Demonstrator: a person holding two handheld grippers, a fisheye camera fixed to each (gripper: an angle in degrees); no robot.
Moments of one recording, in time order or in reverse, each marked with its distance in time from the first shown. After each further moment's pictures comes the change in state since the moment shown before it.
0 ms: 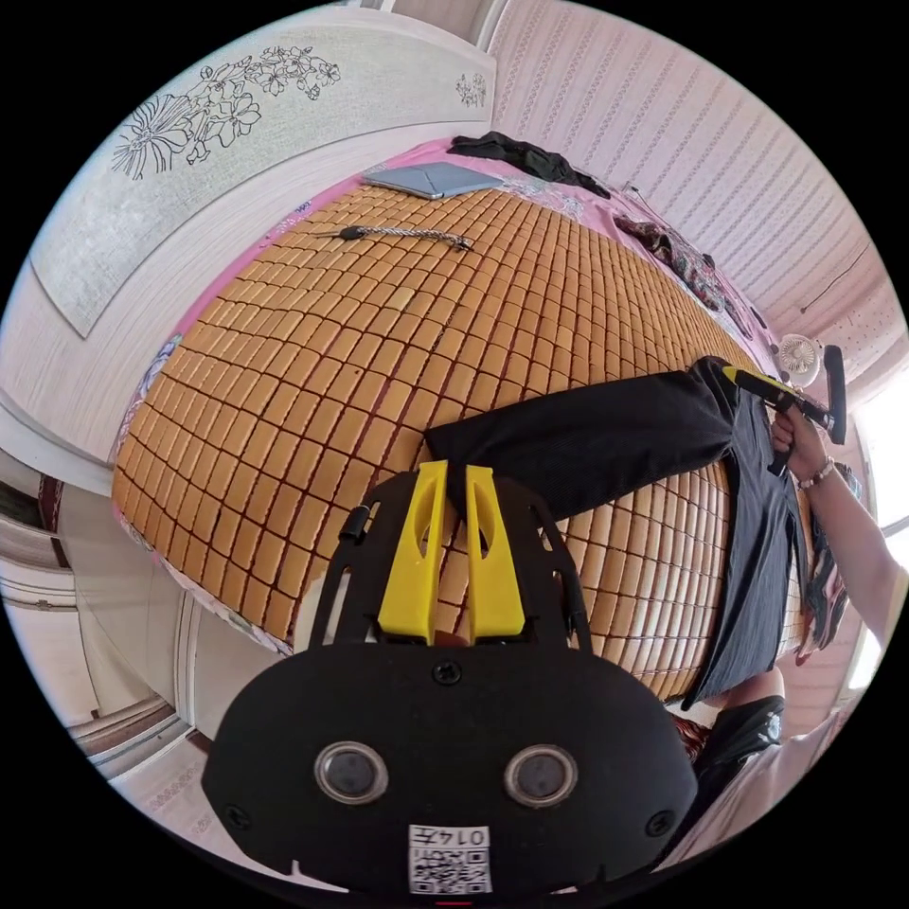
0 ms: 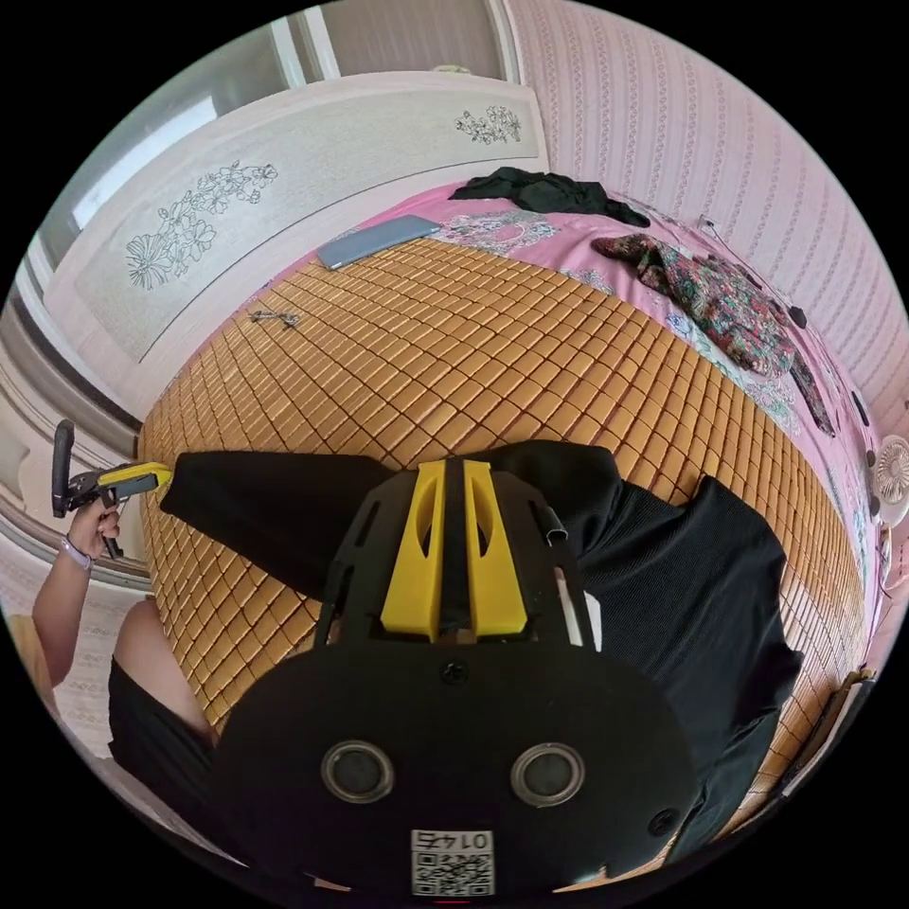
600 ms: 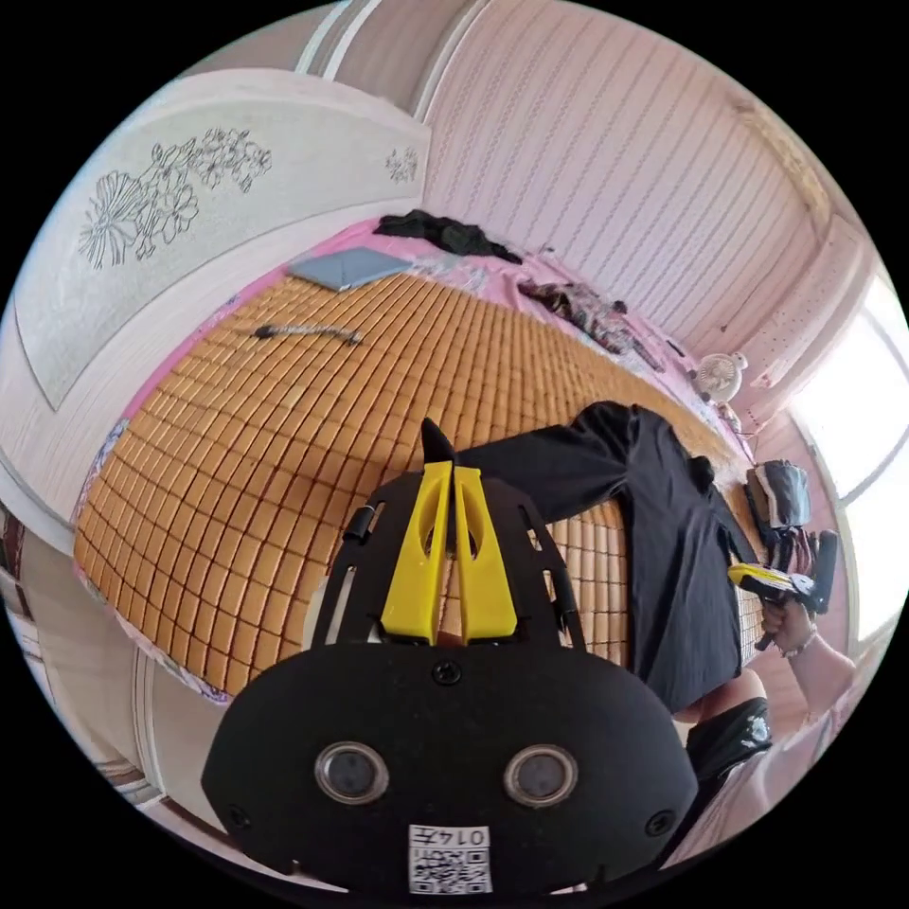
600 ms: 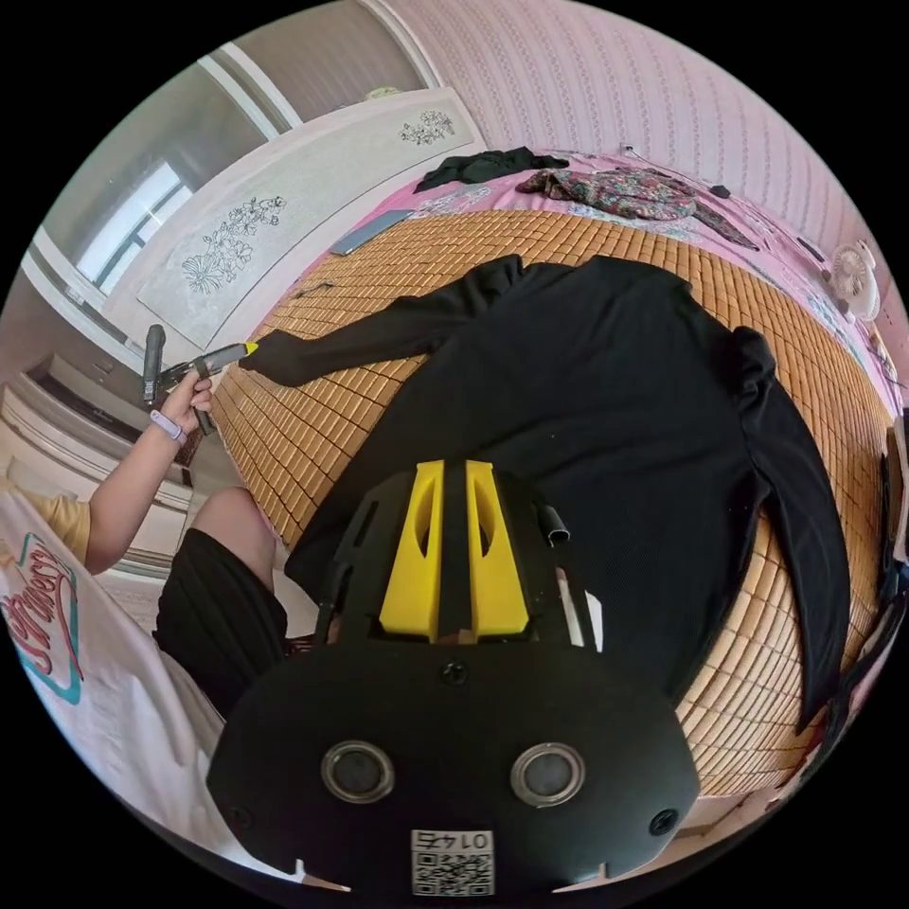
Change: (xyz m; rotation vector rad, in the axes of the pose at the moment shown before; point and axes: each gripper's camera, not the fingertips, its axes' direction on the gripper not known) left arm 0.103 -0.010 -0.046 0.284 0.221 0.143; right arm 0.029 0.286 -0.166 -0.002 -0.085 0.295
